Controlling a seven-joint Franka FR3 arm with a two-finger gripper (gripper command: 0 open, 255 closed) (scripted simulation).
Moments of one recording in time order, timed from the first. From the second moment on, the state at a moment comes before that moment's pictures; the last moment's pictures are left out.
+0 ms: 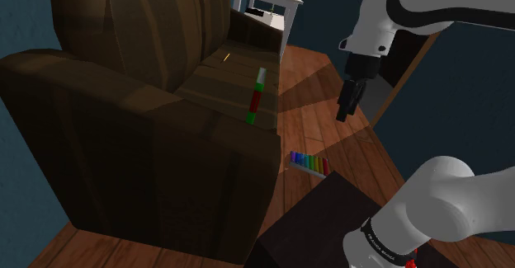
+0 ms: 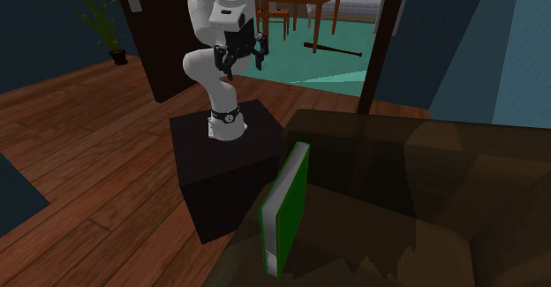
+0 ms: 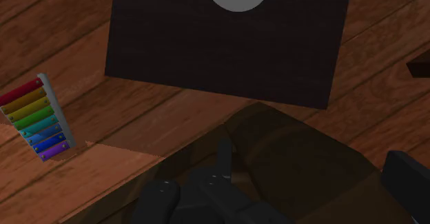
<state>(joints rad) -0.01 -0.76 -0.01 -2.45 0.10 1.47 -0.13</state>
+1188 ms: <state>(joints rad) -0.12 -0.22 0.17 -2.10 0.16 1.78 0.49</state>
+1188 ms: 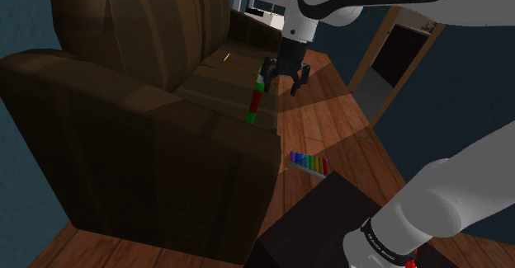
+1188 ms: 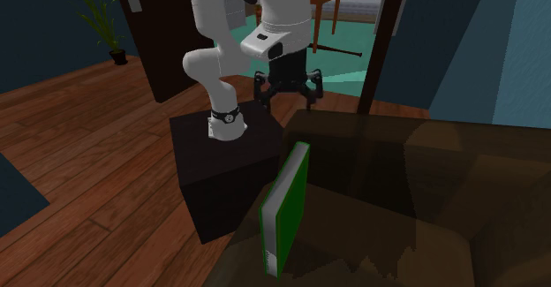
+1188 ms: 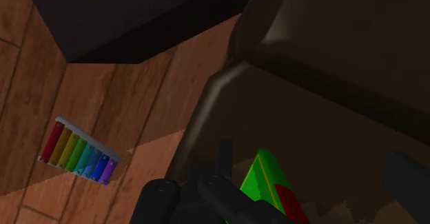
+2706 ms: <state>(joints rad) -0.15 0.12 0.17 -1.84 0.06 1.93 0.85</state>
